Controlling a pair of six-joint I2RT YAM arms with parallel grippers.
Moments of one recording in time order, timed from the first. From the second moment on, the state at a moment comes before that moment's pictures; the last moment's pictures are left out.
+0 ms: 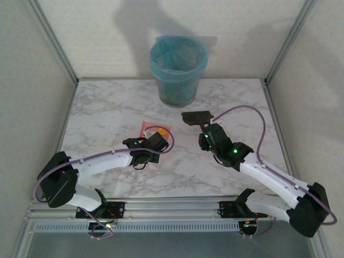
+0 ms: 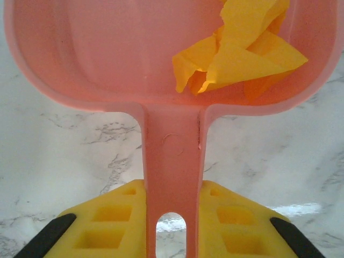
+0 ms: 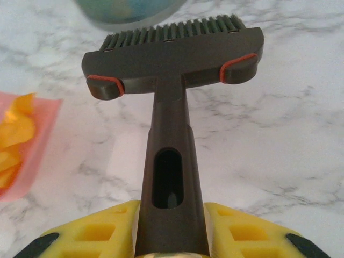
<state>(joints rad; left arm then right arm) -0.88 1.42 0.93 -0.70 -0.37 -0.71 0.73 1.03 0.74 -0.47 0.35 0.60</state>
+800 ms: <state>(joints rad) -0.94 1.71 1.90 -1.09 -0.35 -0.75 0.65 1.05 0.61 -0.31 0.39 0.69</state>
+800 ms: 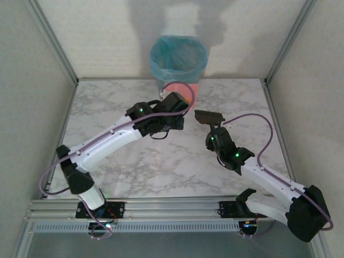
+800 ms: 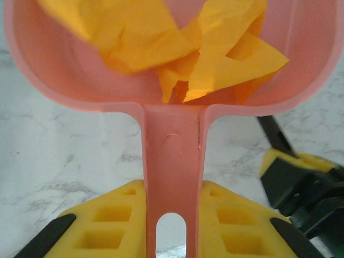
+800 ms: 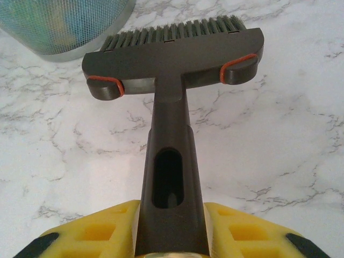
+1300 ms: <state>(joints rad) -0.83 2.03 2.43 -1.18 -0.18 -0.72 0.65 1.10 0.61 -0.28 0.35 0.69</state>
